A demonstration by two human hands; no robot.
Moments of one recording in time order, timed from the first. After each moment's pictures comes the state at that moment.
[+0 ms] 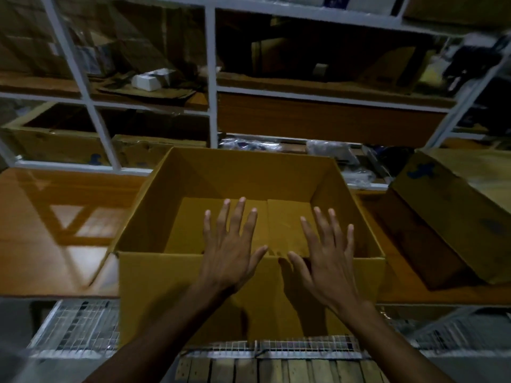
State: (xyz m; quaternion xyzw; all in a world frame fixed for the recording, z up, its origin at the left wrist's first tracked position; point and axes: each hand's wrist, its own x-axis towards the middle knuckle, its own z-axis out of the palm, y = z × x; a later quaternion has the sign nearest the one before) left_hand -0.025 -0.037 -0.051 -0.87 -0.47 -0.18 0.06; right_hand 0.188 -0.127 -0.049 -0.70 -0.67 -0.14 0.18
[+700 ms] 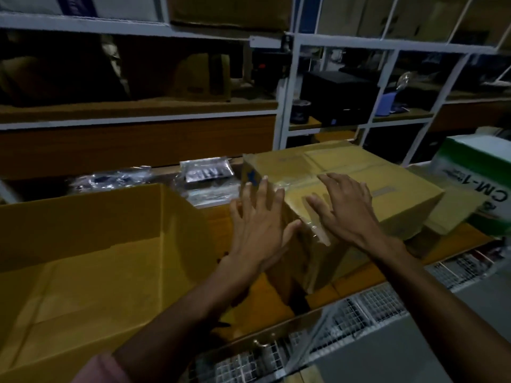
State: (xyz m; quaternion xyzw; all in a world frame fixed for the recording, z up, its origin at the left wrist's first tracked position) left_hand 0.487 -0.123 0.043 -0.93 -0.33 -0.17 -0.05; right_hand 0.675 -0.218 0.057 -0.82 -0.52 -0.11 0.20
